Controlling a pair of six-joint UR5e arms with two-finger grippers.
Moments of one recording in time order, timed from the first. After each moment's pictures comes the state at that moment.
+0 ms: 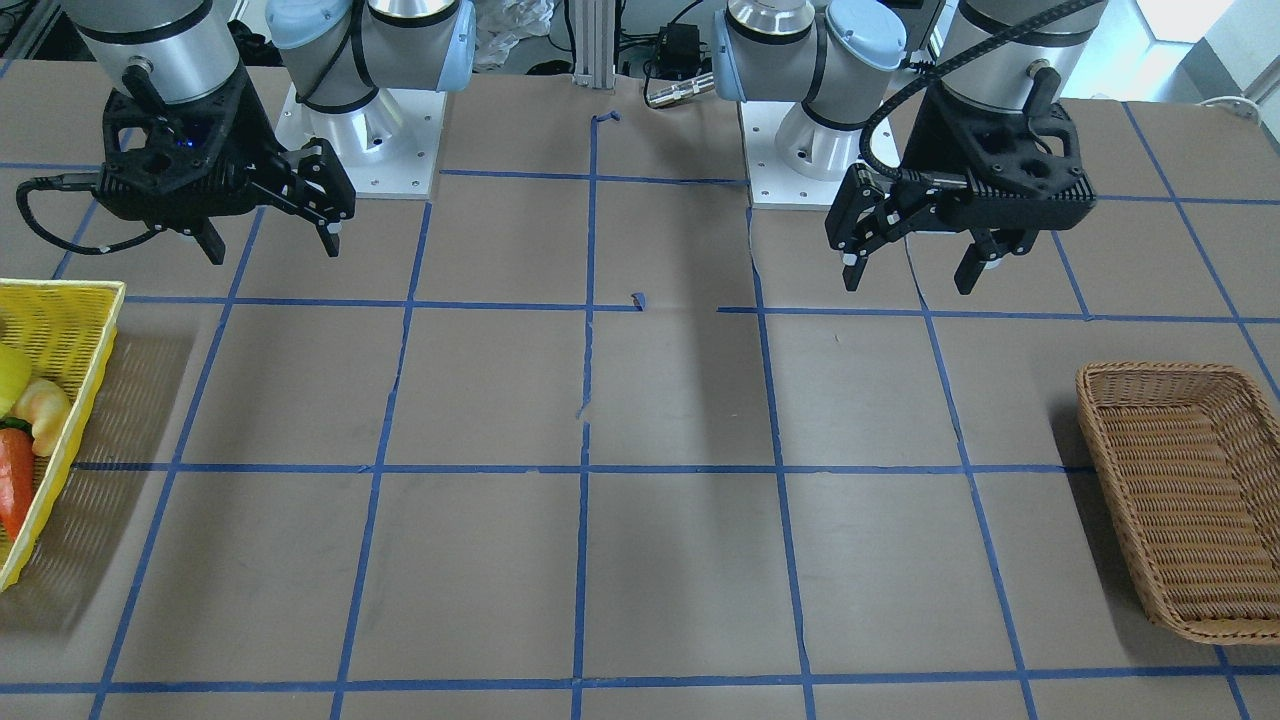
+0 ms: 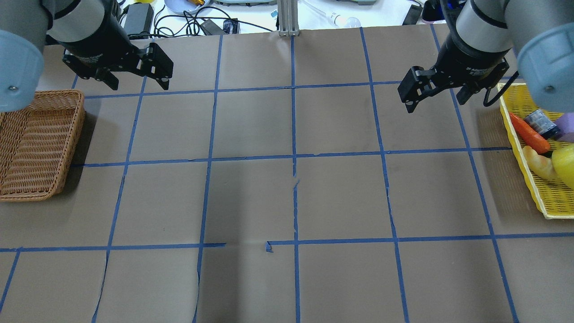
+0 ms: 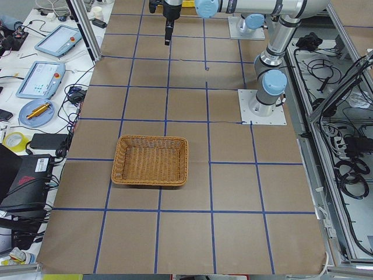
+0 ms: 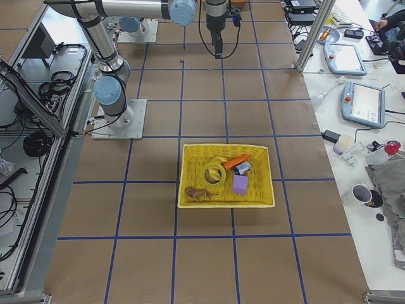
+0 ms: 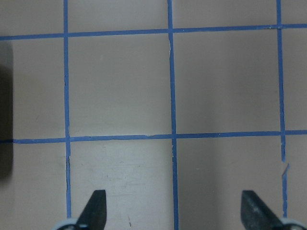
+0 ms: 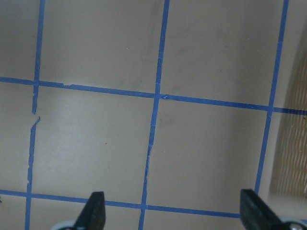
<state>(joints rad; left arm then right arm) -1.55 -1.55 -1.57 -1.41 1.59 0.05 1.54 -1.63 1.65 -1.66 -1.58 -0.15</state>
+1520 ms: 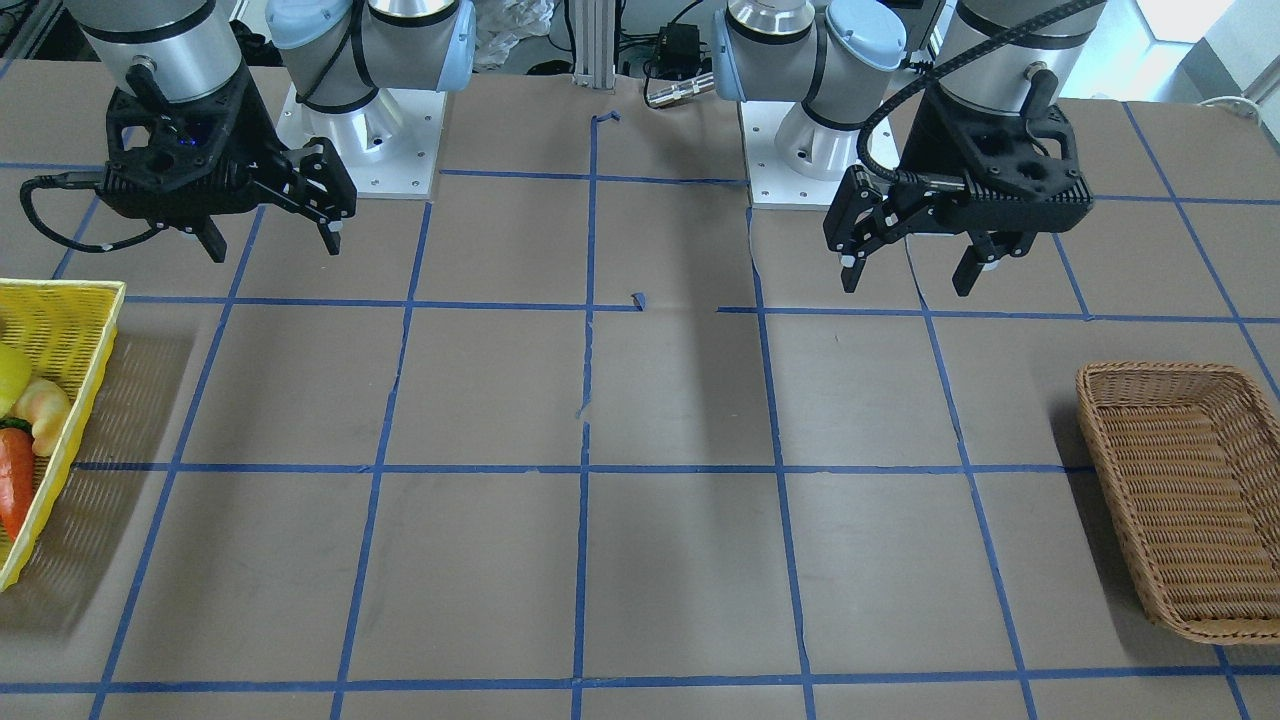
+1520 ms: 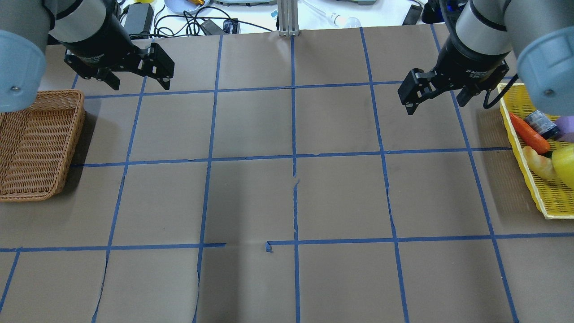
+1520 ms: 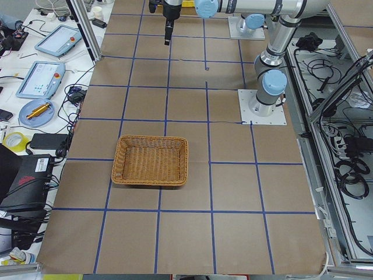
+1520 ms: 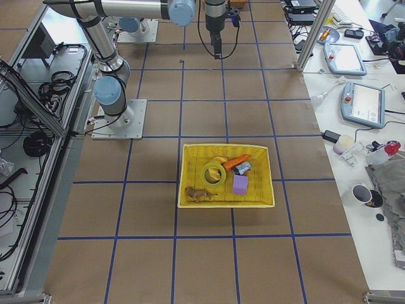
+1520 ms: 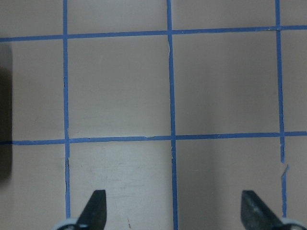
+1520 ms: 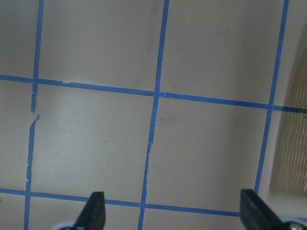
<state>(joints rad) -1.55 -1.56 -1.57 -1.41 1.59 0.05 1.54 -1.64 1.66 -1.66 -1.58 -0.15</state>
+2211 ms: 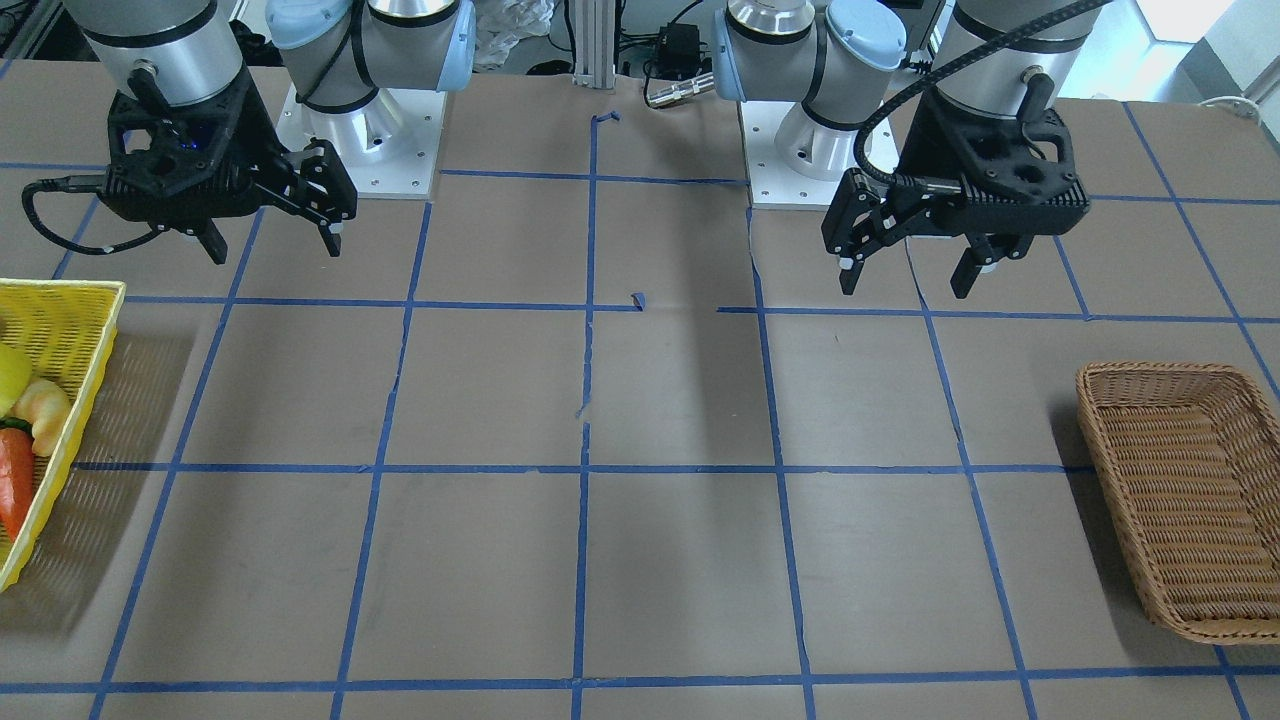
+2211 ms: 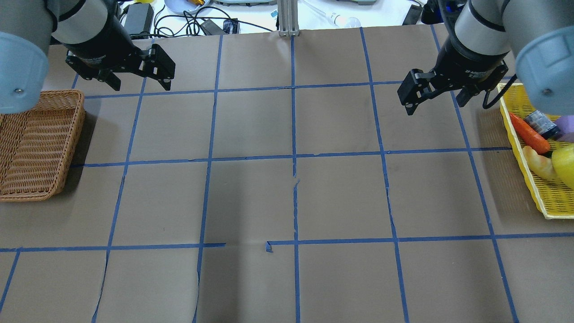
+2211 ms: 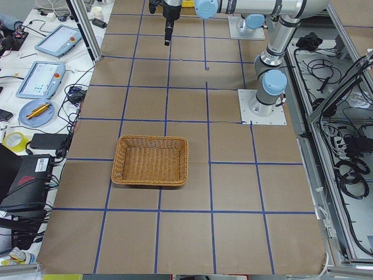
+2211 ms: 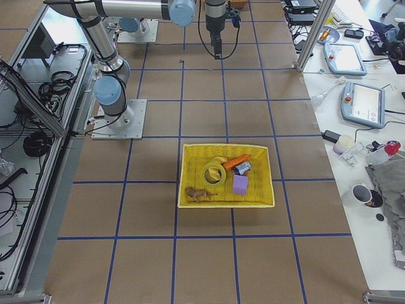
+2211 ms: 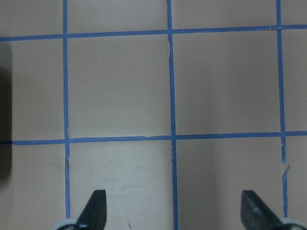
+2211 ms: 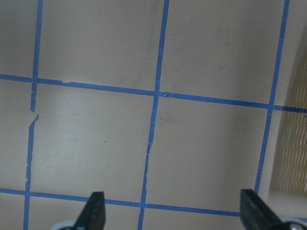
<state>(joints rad) -1.55 -1.56 -1.58 -1.40 1.59 0.05 1.54 -1.63 1.66 -1.66 -1.58 -0.15</state>
